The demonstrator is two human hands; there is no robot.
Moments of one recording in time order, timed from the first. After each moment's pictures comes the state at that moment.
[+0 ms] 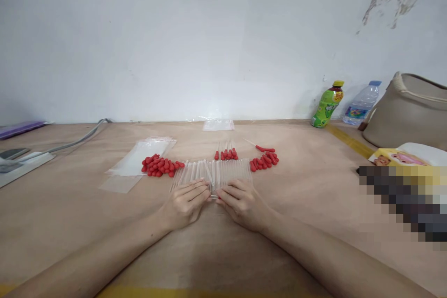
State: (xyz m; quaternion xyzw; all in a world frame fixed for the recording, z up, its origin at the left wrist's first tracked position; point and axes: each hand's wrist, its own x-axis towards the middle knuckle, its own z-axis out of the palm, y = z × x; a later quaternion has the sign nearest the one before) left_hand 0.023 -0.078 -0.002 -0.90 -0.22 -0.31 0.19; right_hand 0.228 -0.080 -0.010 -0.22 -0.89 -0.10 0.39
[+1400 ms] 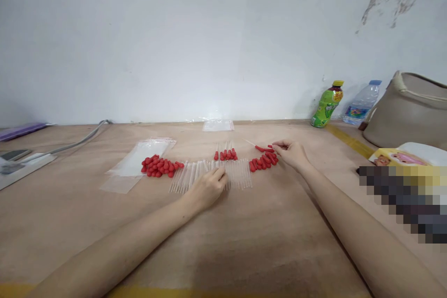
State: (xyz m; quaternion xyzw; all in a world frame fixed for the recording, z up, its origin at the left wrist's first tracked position) left_hand 0.080 -0.049 0.010 -0.90 -0.32 -0.15 0.25; right_hand 0.361 0.037 0.001 -0.63 -0.58 0.24 0.46
